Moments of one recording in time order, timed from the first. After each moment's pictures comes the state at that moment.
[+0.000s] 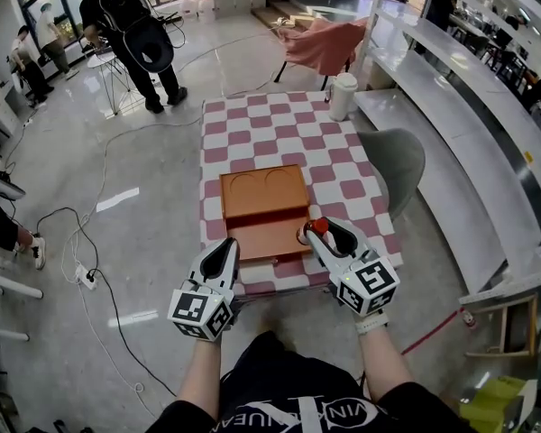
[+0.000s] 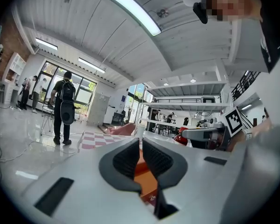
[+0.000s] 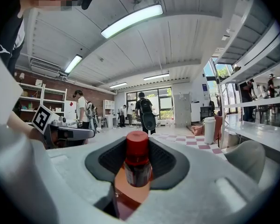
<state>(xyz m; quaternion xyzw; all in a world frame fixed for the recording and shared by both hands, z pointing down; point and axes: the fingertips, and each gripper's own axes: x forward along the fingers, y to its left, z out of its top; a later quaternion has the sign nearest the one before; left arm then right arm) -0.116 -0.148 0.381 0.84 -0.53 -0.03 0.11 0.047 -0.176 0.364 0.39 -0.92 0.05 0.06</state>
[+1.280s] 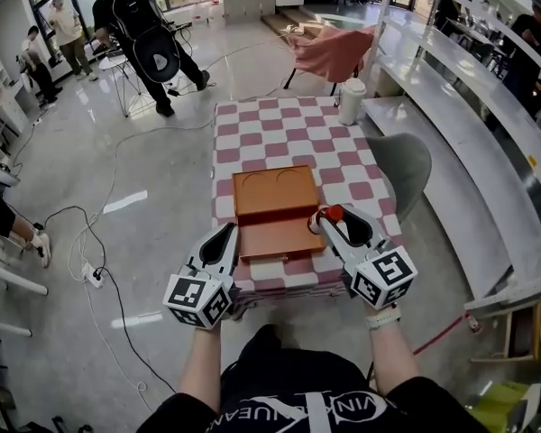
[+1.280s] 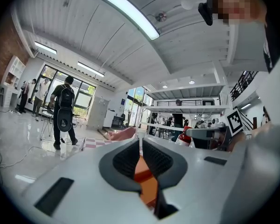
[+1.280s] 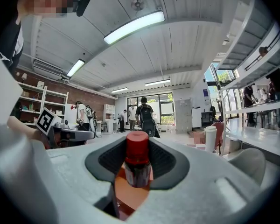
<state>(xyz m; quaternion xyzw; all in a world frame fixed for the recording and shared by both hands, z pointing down) -0.136 -0.149 0.344 0.84 -0.53 -0.05 0.09 0.044 -0.171 0.322 0.38 -0.92 0.03 0.03</state>
